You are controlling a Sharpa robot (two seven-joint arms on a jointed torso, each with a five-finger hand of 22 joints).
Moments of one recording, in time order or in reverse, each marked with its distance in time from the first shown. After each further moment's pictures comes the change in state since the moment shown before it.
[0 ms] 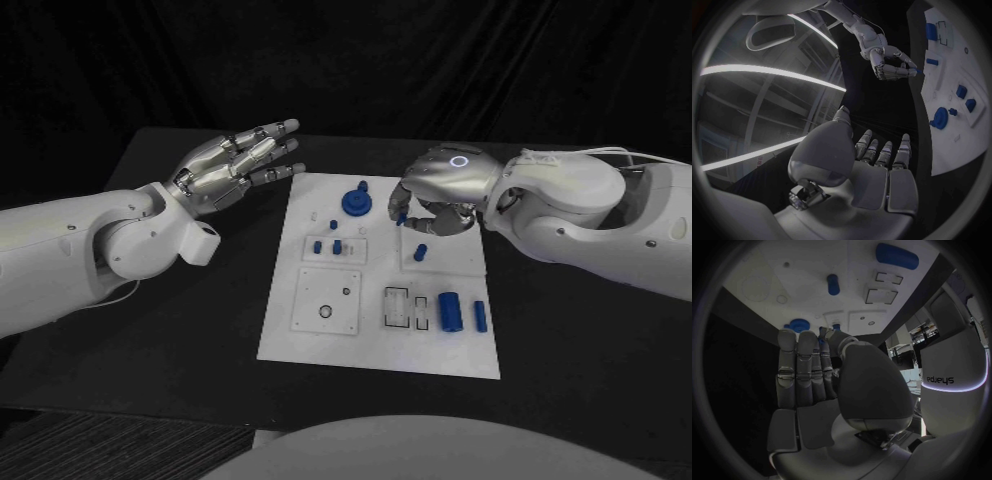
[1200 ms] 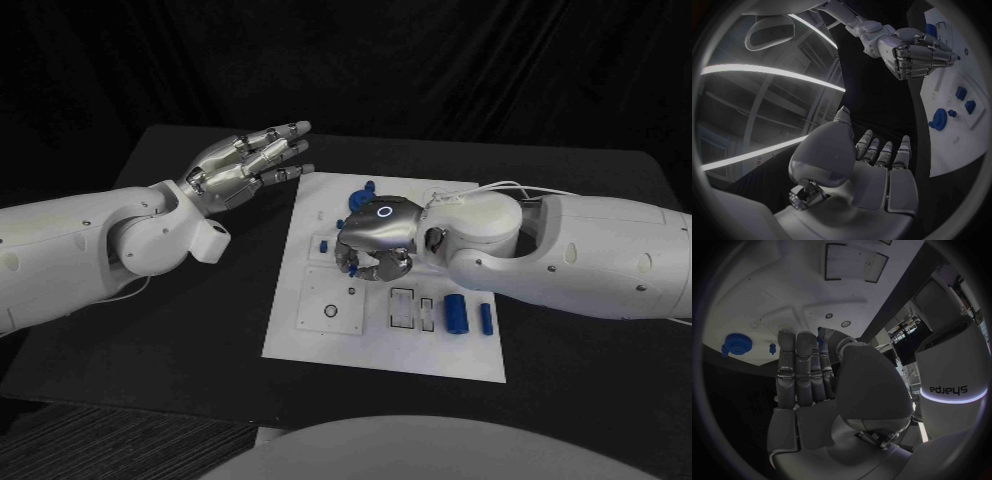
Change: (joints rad) left arm -0.001 0.014 0.000 -0.003 0.000 -0.002 -0.008; left_hand 0.012 0.012 -0.012 -0.001 0.005 -0.004 0.011 0.004 0.001 0.012 0.026 0.023 0.004 -0.004 0.004 0.000 0.000 0.000 -0.025 -0.004 -0.011 -0.056; right arm -0.100 0.228 0.000 -0.084 0.022 0.106 0.029; right_hand 0.022 0.018 -0.030 -0.014 0.052 -0.007 0.022 -0.026 0.013 0.011 0.011 -0.015 -0.010 0.006 0.009 0.017 0.015 0.000 0.000 0.015 0.016 0.000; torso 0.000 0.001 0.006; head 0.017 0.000
